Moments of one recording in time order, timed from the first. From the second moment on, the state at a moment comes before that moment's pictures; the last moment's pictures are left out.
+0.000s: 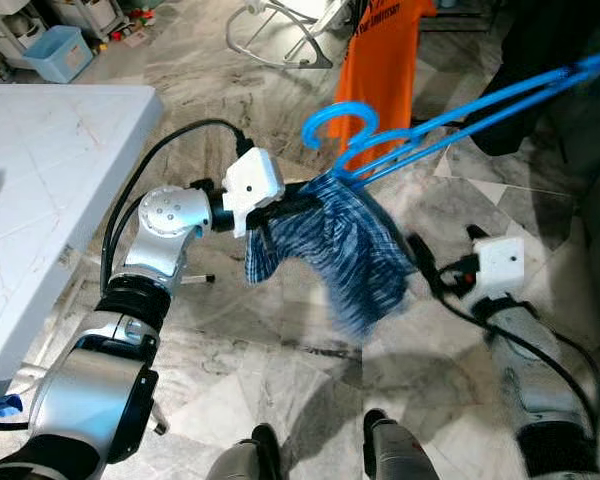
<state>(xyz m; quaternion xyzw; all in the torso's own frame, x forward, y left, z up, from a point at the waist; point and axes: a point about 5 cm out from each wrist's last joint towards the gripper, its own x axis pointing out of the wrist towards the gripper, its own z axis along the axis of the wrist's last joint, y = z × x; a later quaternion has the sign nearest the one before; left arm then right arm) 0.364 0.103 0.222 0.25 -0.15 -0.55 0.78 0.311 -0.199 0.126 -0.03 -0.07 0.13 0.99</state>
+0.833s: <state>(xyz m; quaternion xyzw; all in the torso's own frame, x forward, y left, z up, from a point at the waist) 0.336 0.076 0.272 0.20 -0.24 -0.60 0.74 0.324 -0.179 0.065 0.02 0.10 0.13 0.99</state>
